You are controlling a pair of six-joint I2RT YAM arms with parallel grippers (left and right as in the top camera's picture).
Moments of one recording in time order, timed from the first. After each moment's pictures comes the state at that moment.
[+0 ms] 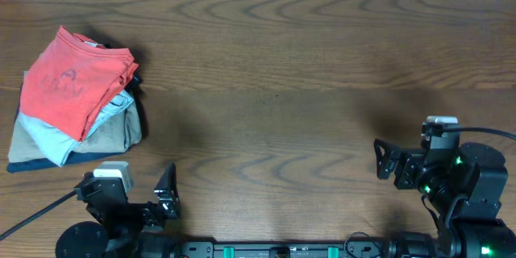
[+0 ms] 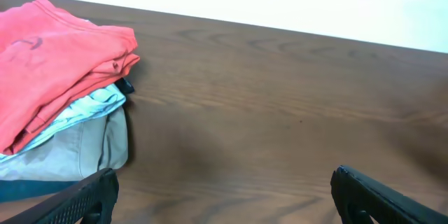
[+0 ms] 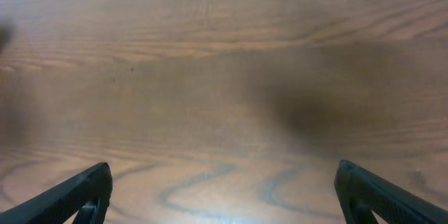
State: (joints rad) left arm -0.20 0.24 0.88 -1.04 -0.04 -0.24; right arm -0.07 0.57 0.77 -0.92 -0.24 0.11
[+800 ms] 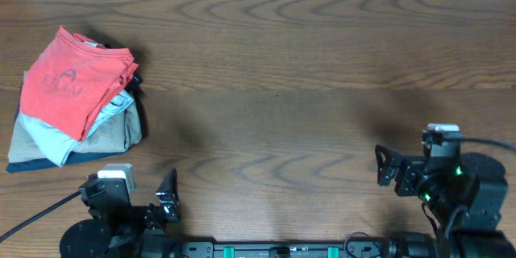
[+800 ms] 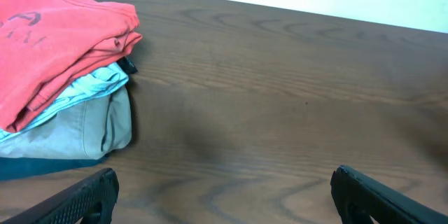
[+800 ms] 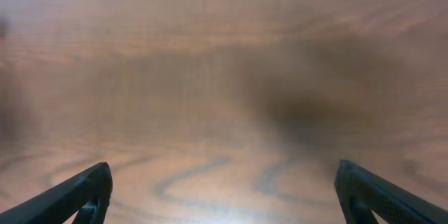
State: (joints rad) left arm -0.20 0.24 0.88 -1.10 -0.04 -0.24; right arm -0.07 0.49 0.75 -0.92 -0.22 0.09
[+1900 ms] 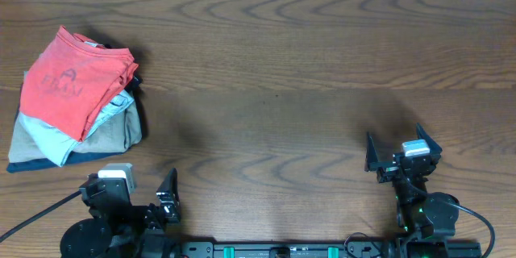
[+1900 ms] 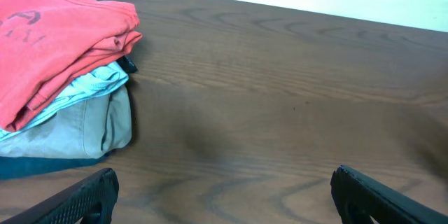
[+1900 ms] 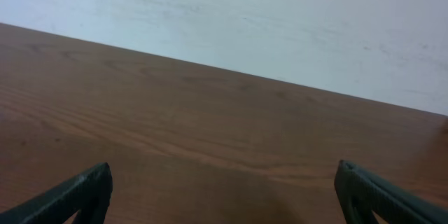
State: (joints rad) left arm -0.20 0.24 0.87 -1.10 -0.04 -0.24; right arm 0.00 0.01 0.01 -0.06 -0.14 -0.14
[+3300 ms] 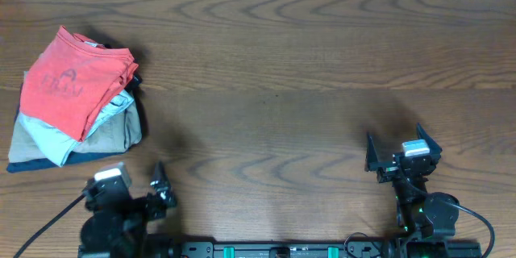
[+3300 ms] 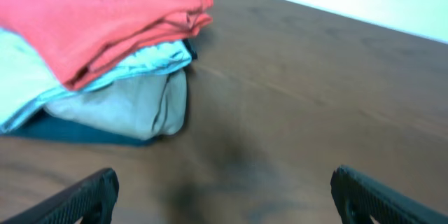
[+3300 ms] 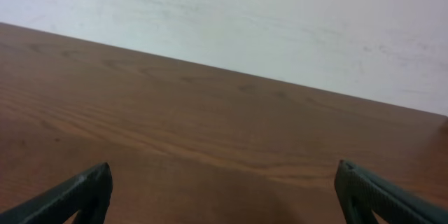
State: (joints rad) left arm 0.05 0.06 0.55 -0.93 -0.06 -0.24; right arm 0.00 0.01 0.01 -0.06 -0.14 -0.14
